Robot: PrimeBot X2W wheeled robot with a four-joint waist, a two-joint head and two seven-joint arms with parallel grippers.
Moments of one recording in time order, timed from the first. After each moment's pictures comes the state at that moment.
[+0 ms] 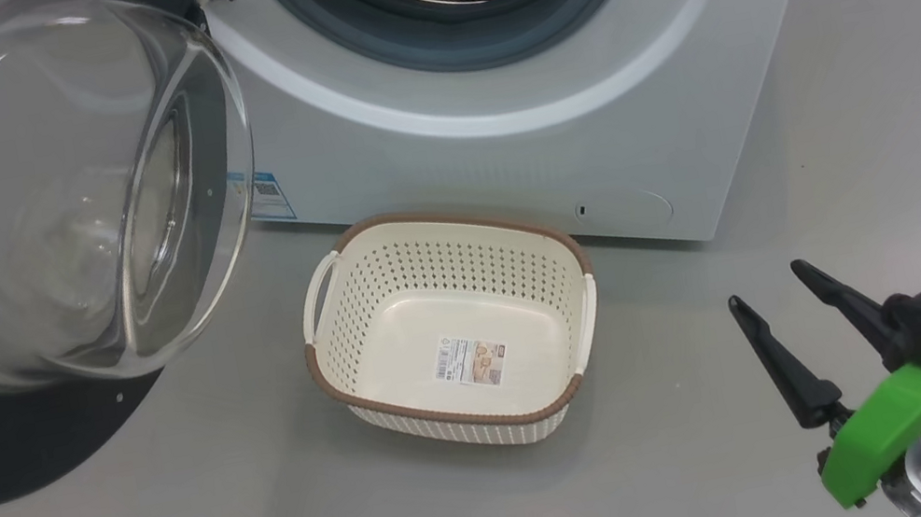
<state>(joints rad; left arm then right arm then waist) -0.62 0.54 0.35 0.70 -1.77 -0.13 0.61 0.05 -0.09 0.07 -0.09 0.13 0.13 0.07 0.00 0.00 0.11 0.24</state>
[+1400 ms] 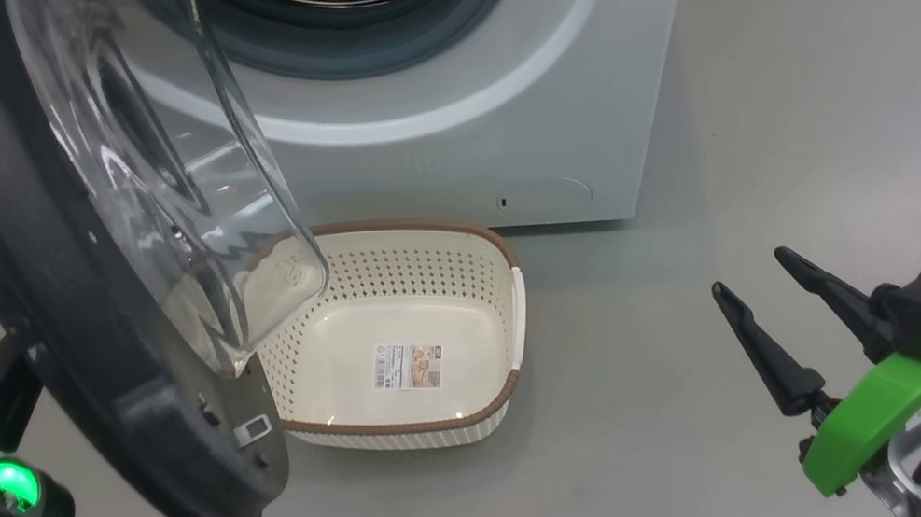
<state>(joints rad) -0.37 0.30 0.22 0.23 -1.87 -0.12 0.88 0.03 -0.07 0.08 -0.07 0.14 0.13 0.04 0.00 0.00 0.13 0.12</state>
